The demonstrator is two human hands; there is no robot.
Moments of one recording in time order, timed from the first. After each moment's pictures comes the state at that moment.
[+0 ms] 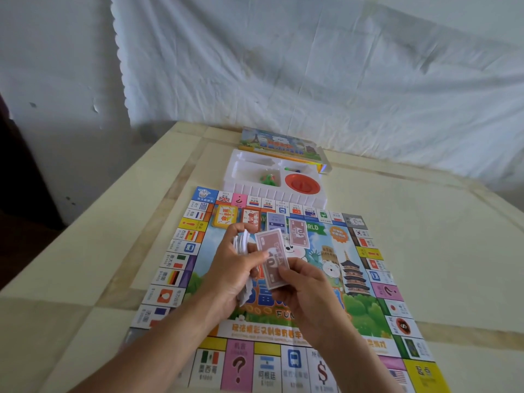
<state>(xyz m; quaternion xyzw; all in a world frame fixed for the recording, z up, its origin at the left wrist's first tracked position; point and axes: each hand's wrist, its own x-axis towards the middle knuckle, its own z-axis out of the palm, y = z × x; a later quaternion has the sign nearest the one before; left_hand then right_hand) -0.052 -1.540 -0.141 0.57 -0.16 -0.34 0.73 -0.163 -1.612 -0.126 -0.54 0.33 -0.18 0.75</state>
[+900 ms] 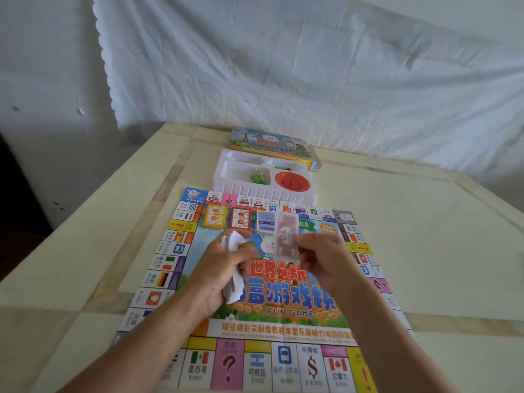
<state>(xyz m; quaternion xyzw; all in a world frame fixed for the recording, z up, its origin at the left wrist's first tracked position) -0.043 -1.543 -0.146 0.56 -0.18 -0.38 0.71 -0.162 -1.679 -0.108 -0.57 0.42 -0.19 0.68</state>
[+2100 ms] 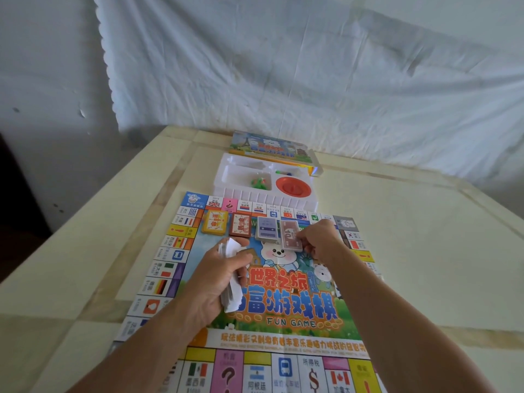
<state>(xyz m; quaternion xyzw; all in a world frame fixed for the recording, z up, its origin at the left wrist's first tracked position) -0.038 -1.545 -0.149 0.56 -0.14 -0.40 0.71 -0.100 -1.762 -0.139 -0.68 0.58 -0.12 0.43</state>
